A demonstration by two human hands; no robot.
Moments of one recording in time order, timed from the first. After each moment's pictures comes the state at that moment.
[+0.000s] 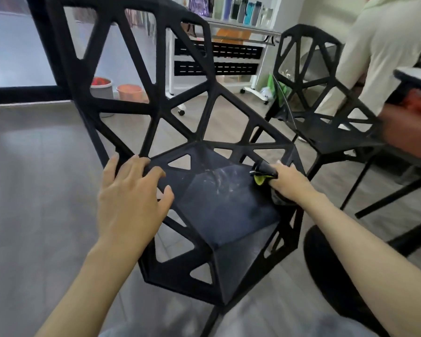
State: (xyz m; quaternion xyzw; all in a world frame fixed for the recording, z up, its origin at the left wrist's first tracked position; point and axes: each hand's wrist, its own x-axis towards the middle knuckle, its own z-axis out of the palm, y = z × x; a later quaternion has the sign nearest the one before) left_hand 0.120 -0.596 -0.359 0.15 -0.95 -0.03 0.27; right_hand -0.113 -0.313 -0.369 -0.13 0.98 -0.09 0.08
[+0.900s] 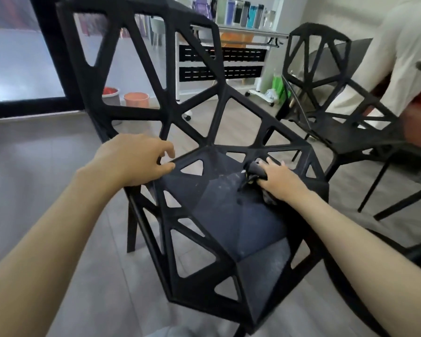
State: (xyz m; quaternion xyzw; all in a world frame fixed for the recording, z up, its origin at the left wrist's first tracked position) left_hand 0.051 -0.684 -0.299 0.00 -1.00 0.04 0.07; right_hand -0.109 -0.378 -0.378 -0.19 0.98 -0.05 0.05
